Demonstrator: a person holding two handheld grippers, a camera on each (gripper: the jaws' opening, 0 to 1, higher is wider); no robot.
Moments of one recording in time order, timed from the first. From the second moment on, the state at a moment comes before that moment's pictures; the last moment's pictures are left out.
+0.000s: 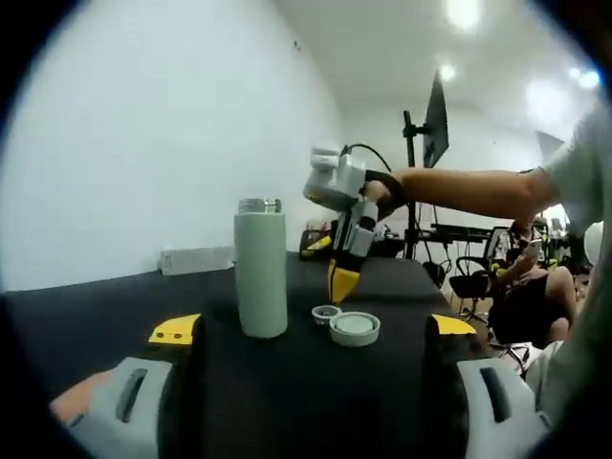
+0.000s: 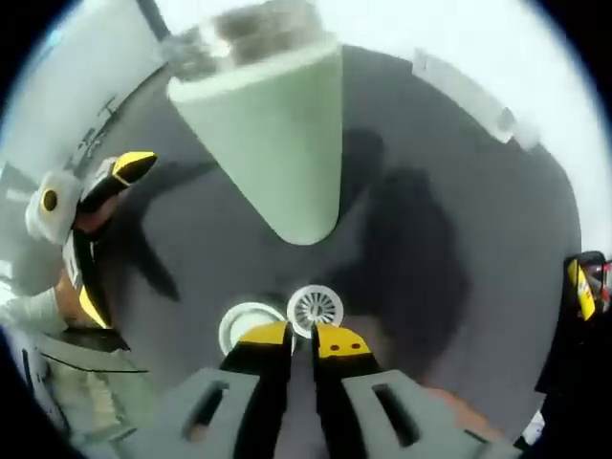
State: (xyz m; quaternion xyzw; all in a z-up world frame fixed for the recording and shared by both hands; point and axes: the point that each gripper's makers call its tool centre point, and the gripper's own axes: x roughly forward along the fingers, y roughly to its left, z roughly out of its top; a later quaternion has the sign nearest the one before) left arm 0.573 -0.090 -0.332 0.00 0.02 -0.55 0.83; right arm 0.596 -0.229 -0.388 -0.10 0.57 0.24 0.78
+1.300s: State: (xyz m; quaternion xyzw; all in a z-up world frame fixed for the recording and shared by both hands) left arm 0.567 -0.091 -0.331 0.02 0.01 -0.56 0.83; right arm 0.602 -0.232 -0.410 -0.12 0.60 0.19 0.76
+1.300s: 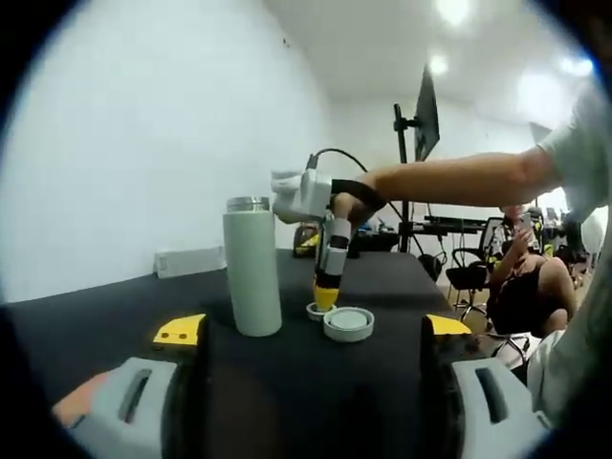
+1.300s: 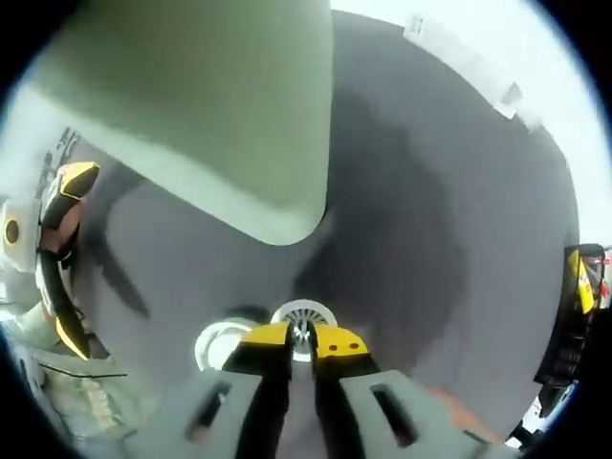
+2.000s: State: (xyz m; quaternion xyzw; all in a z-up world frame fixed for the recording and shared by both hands) left arm 0.570 -0.089 -0.337 0.03 0.02 -0.55 0.83; right arm 0.593 -0.236 -0.413 -0.14 0.60 0.21 0.76
